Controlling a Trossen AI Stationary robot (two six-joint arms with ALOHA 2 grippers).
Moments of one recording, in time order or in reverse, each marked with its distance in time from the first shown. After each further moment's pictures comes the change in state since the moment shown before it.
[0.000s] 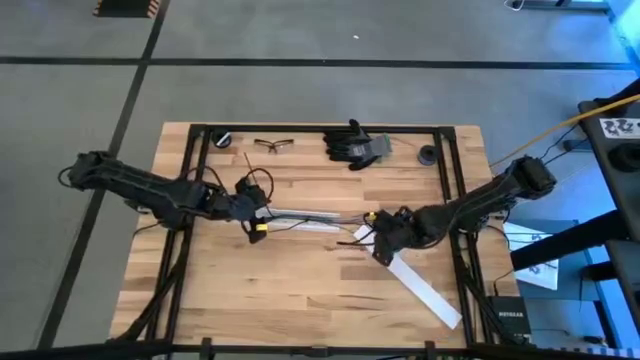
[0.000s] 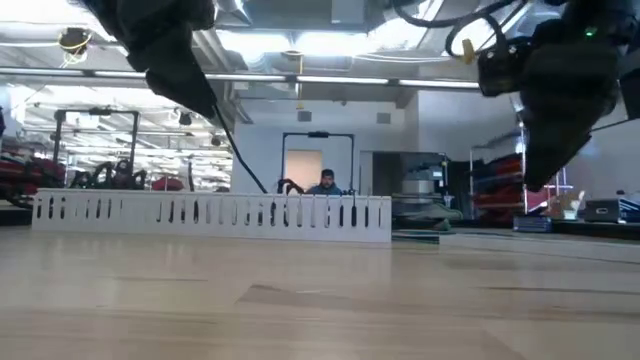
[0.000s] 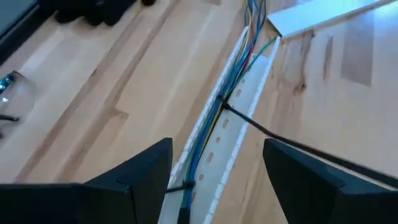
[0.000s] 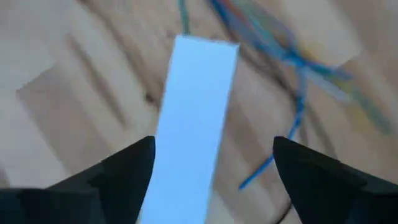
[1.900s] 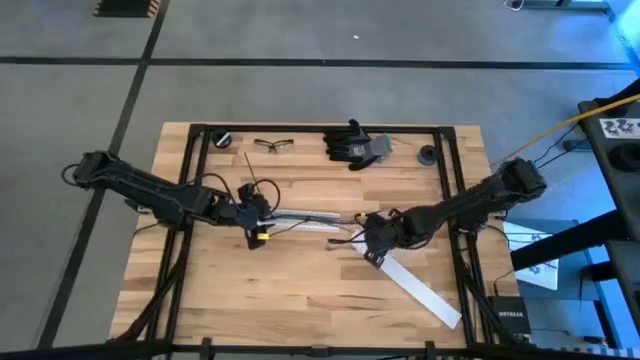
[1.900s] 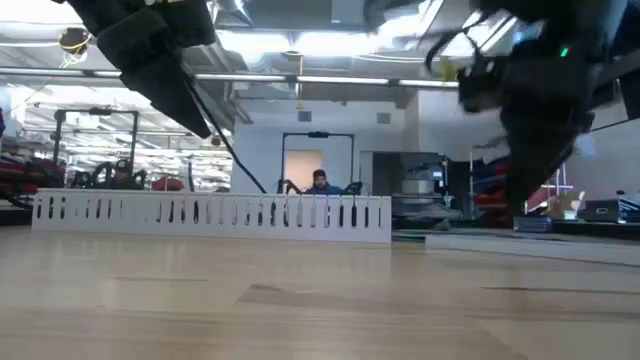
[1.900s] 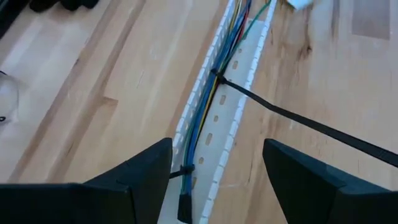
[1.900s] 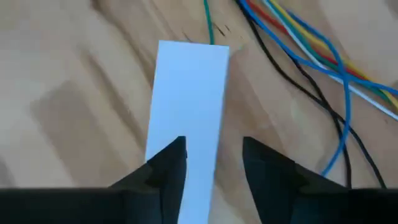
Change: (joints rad) left arm -0.033 0.055 -0.017 -0.013 0.003 0.046; right arm 0.002 0.038 -0.003 0.118 0.009 -0.029
